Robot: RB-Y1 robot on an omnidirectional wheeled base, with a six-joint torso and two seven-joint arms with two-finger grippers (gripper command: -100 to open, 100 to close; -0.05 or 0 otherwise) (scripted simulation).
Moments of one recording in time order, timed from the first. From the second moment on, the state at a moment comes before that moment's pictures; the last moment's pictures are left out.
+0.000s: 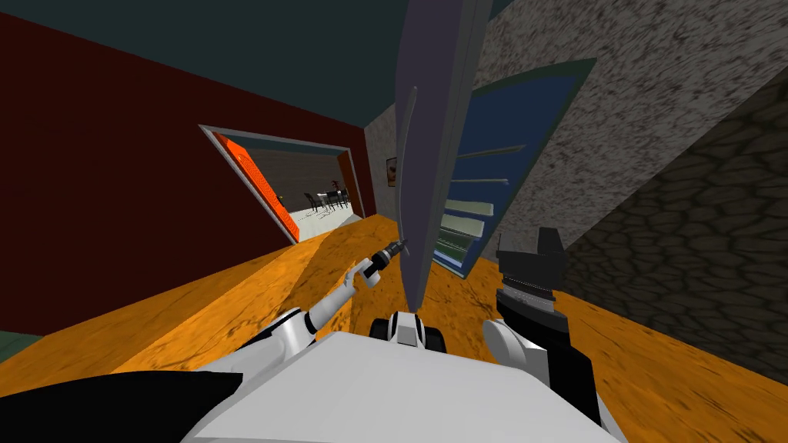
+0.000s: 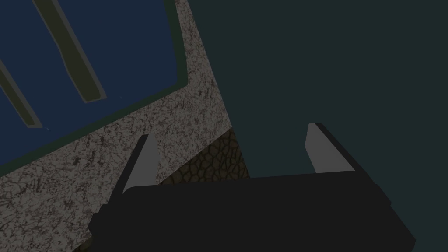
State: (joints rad) left arm -0.28 0.45 -0.54 -1.58 -0.19 -0.10 -0.22; right arm 0.48 0.04 -0.02 -2.32 -0.12 -0.55 0.16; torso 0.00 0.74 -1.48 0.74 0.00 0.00
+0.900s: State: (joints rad) left arm -0.27 0.51 -0.63 -1.64 -0.18 -0.14 -0.20; right arm 0.48 0.04 -0.02 -2.32 -0.12 -0.55 0.16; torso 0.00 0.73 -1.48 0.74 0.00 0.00
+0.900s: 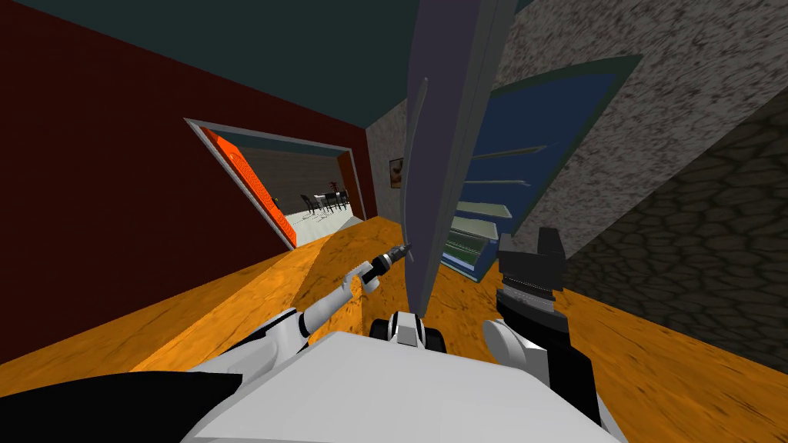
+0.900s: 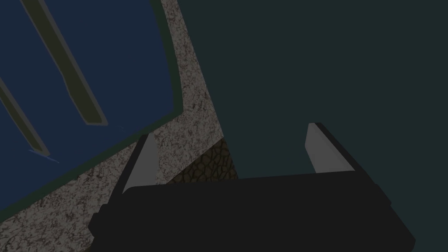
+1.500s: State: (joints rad) left arm -0.26 0.56 -0.69 -1.70 -0.17 -0.16 -0.18; right arm 0.48 0.04 -0.02 -2.32 -0.12 -0.55 0.16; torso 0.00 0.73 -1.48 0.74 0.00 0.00
